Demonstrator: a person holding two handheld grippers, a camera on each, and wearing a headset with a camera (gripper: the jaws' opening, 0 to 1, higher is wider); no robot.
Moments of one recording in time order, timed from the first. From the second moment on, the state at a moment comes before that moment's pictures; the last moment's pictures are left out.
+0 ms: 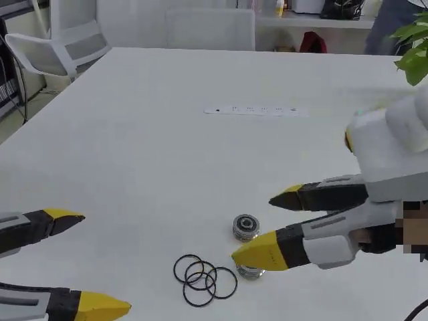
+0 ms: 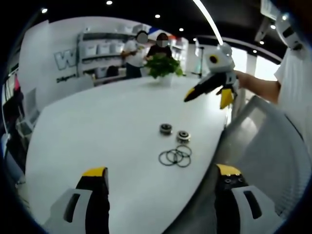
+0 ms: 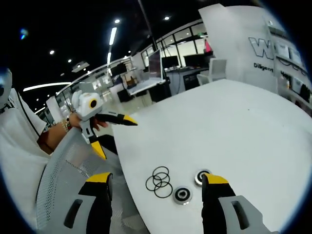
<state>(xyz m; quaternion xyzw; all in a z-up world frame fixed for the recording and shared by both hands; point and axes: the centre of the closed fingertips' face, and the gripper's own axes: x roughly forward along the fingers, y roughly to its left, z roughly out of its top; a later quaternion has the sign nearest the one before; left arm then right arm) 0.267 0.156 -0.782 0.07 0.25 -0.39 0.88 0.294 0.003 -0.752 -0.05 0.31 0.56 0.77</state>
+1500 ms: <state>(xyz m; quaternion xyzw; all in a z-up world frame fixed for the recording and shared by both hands) 0.256 0.167 -0.796 0.05 0.27 -0.38 0.88 0.276 -0.125 -0.817 0.04 0.36 0.39 0.85</state>
